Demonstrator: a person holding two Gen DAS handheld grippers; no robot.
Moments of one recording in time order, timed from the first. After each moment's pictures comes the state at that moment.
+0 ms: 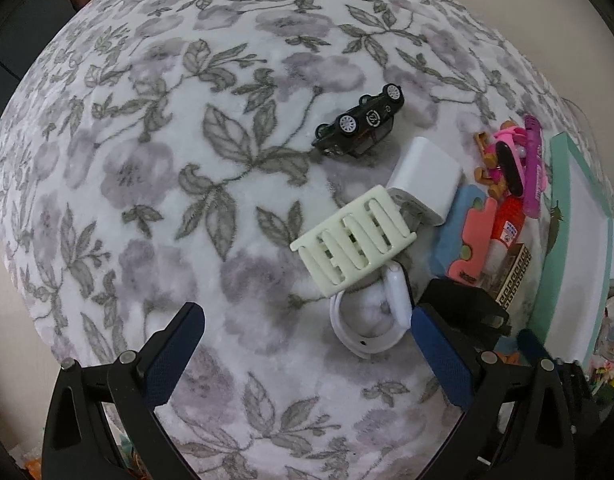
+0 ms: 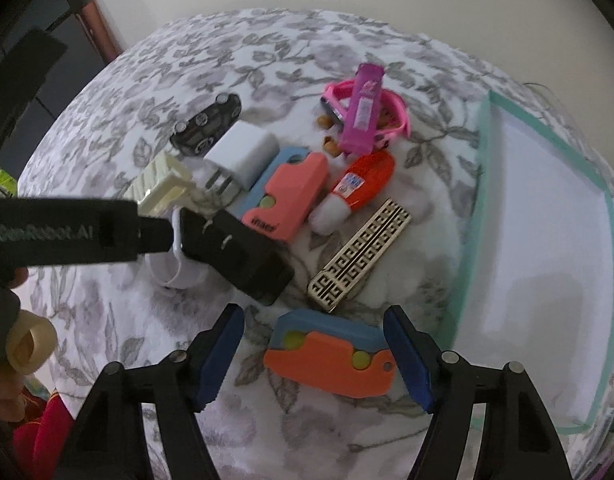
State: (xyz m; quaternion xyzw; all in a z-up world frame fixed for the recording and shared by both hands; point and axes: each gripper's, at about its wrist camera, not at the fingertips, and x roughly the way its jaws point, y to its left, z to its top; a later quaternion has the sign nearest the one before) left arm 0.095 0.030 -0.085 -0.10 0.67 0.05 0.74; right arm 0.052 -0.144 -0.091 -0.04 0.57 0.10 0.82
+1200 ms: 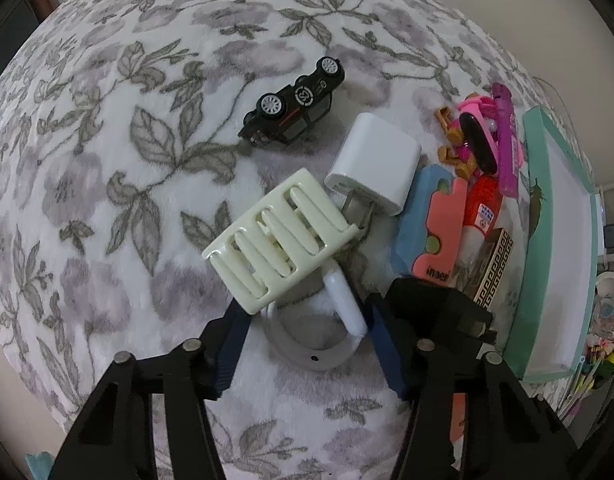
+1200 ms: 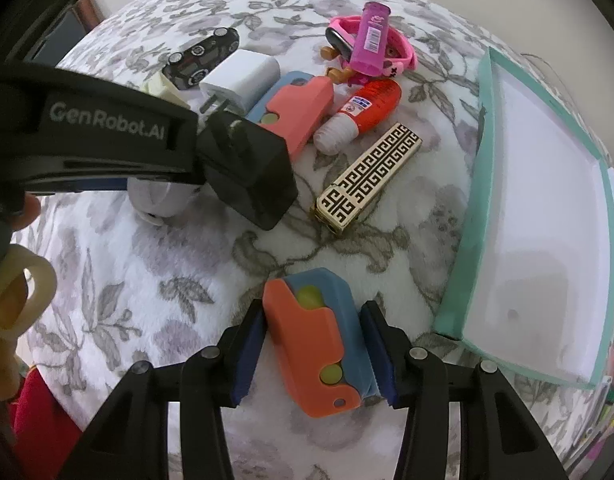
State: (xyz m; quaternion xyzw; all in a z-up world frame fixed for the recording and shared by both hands) left arm 0.115 -0.028 -0.127 -0.09 0.66 -0.01 0.74; right arm 0.016 -0.127 -0.113 -0.06 0.61 0.06 0.78
